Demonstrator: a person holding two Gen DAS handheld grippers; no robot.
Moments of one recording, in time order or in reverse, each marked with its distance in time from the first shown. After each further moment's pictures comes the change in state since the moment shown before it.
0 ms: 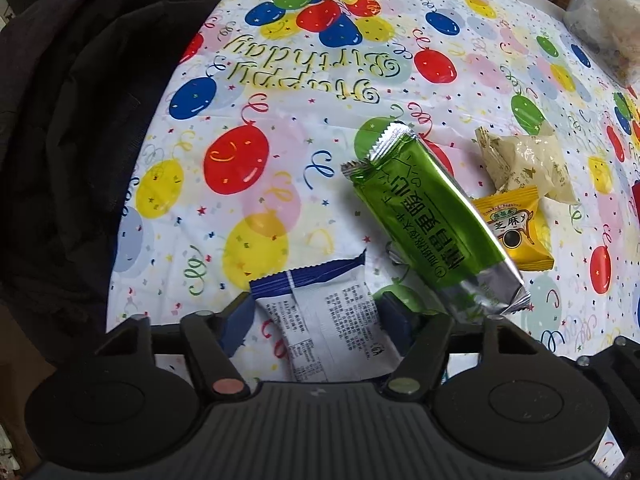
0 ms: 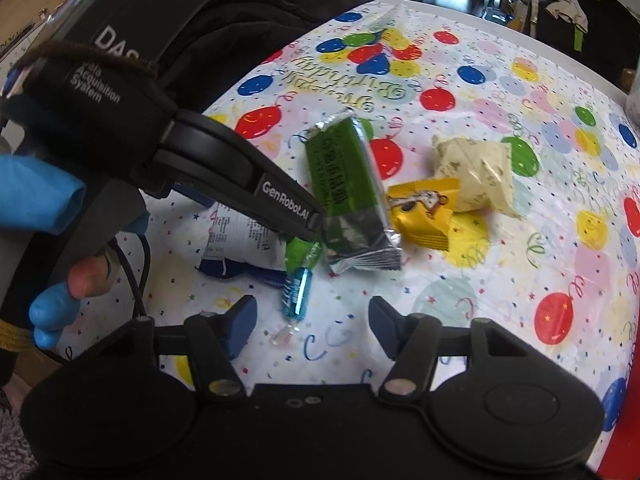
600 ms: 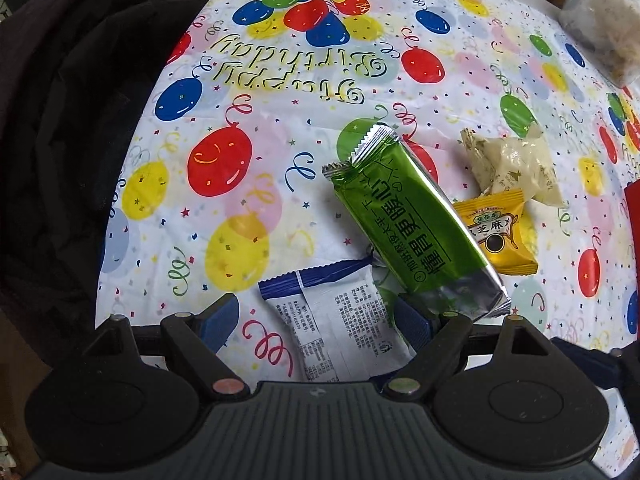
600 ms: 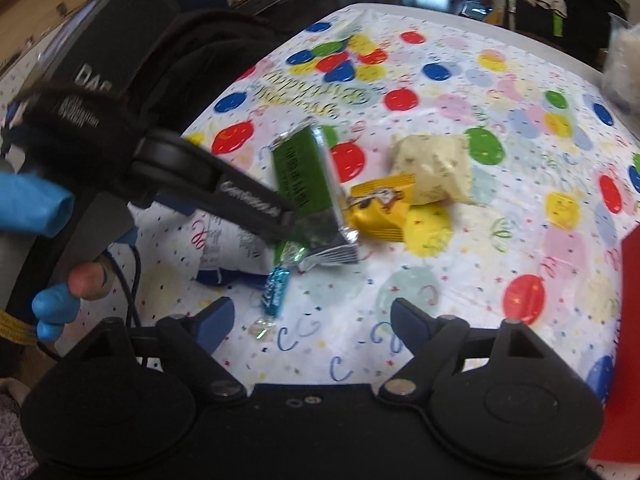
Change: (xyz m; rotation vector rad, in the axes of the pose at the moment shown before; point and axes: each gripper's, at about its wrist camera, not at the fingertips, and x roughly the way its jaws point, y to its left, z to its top) left arm 0.000 -0.012 0.004 -0.001 0.020 -0.005; right arm -0.017 -0.021 -0.008 0.066 -0.013 0.006
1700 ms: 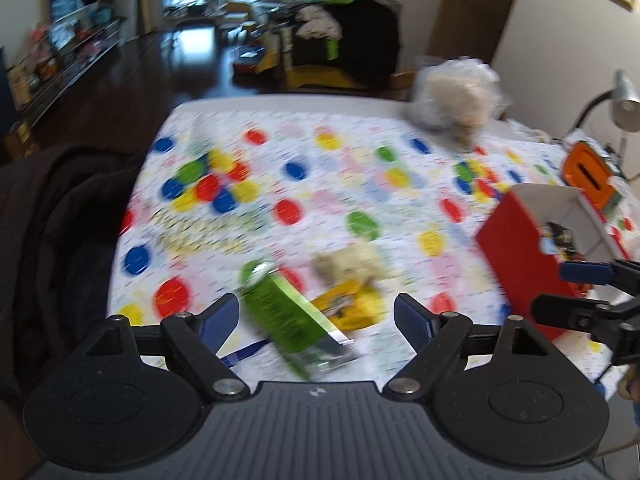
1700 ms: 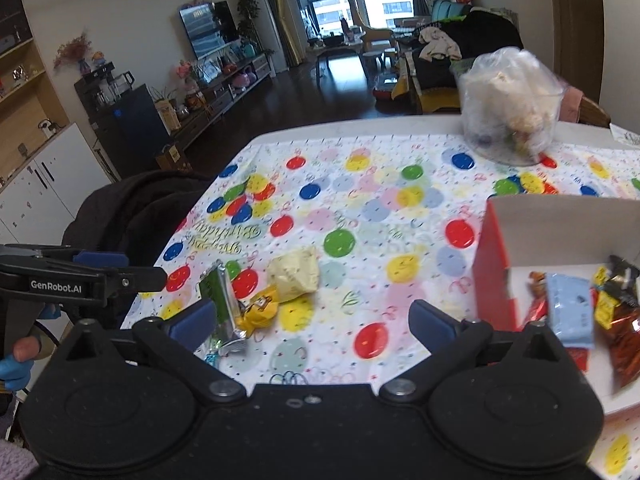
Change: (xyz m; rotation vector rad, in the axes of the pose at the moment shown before) left arm -0.125 -0.006 -0.027 0.201 -0.386 -0.226; right arm -0.131 -0.086 -0.021 0.267 -0.333 -0.075
